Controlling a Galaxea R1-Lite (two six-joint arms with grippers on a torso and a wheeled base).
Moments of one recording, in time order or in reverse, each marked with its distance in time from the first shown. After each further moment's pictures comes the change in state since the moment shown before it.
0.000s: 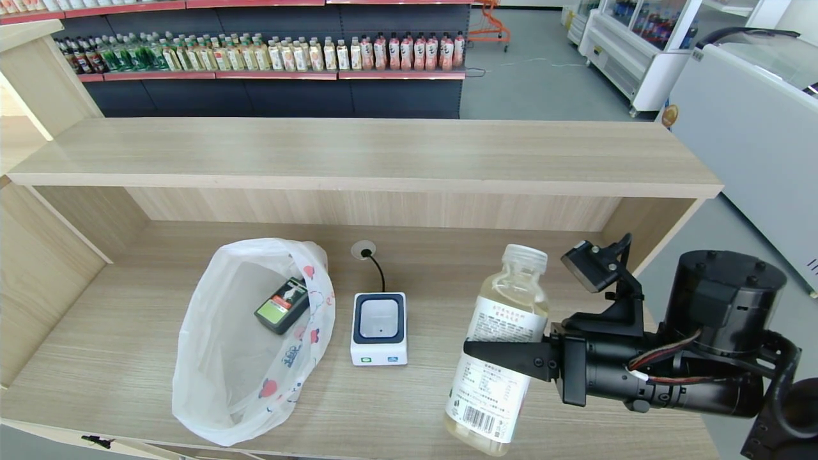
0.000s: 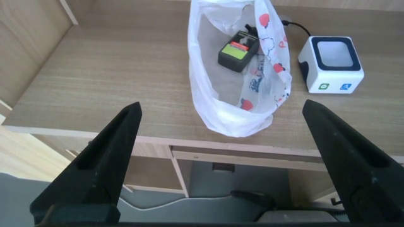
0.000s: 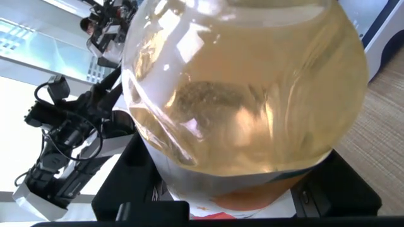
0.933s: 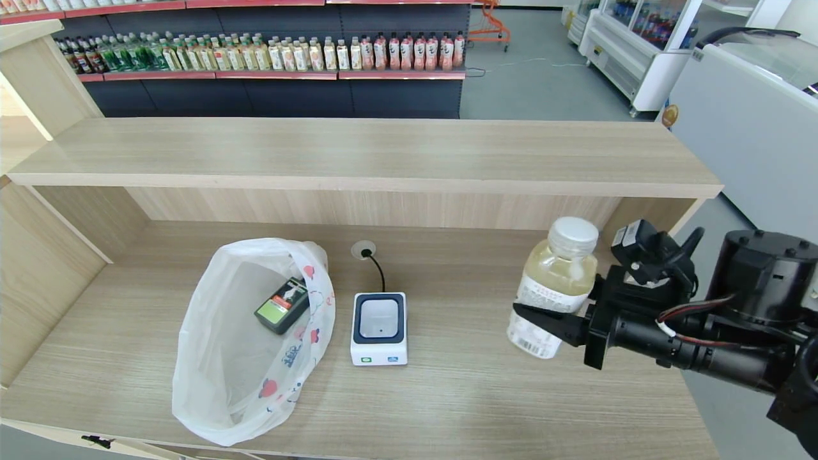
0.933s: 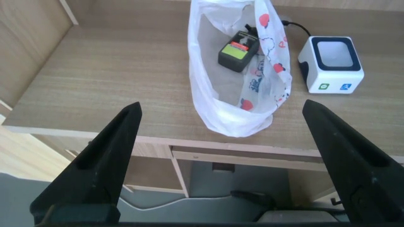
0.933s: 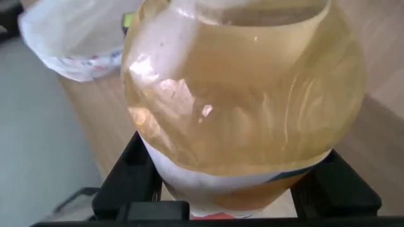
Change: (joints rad) left arm 0.000 0.000 0.000 0.000 0.000 0.000; right arm -0.219 -0.048 -0.001 0.044 -0.167 -0.827
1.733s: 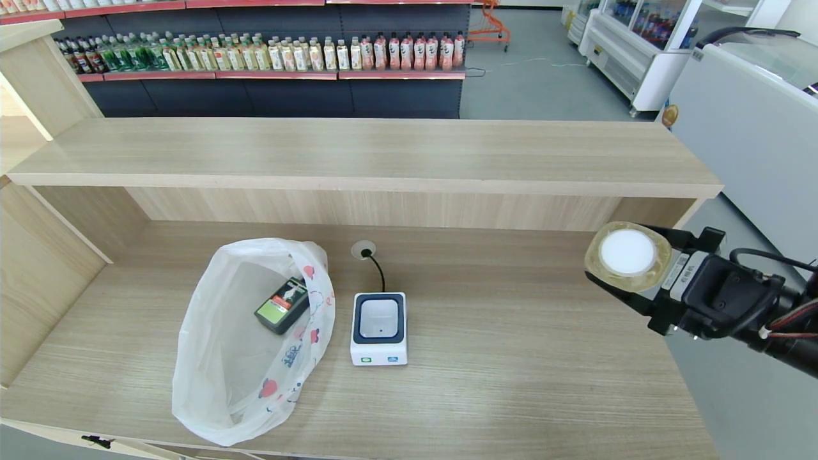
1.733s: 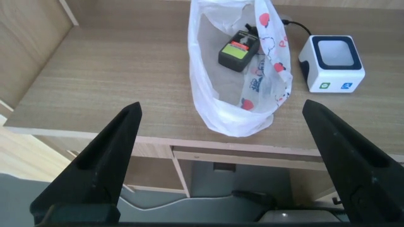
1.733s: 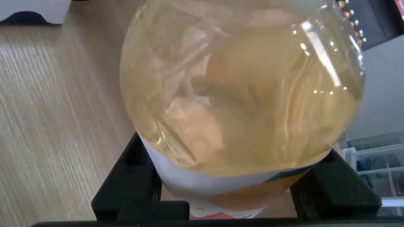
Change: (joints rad) left arm 0.000 0.000 0.000 0.000 0.000 0.007; right arm -0.164 -0.159 0.050 -0.023 -0.094 -0.783
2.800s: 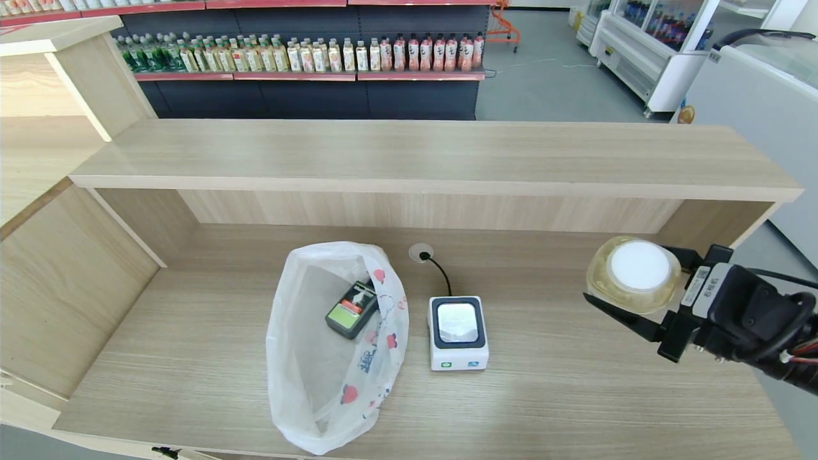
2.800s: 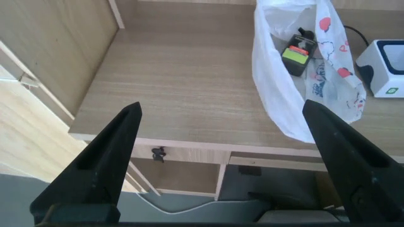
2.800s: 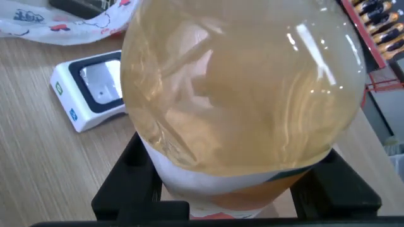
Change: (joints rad) left arm 0.000 0.000 0.000 0.000 0.000 -0.003; right arm 0.066 -0.071 0.039 0.082 -0.013 0.116
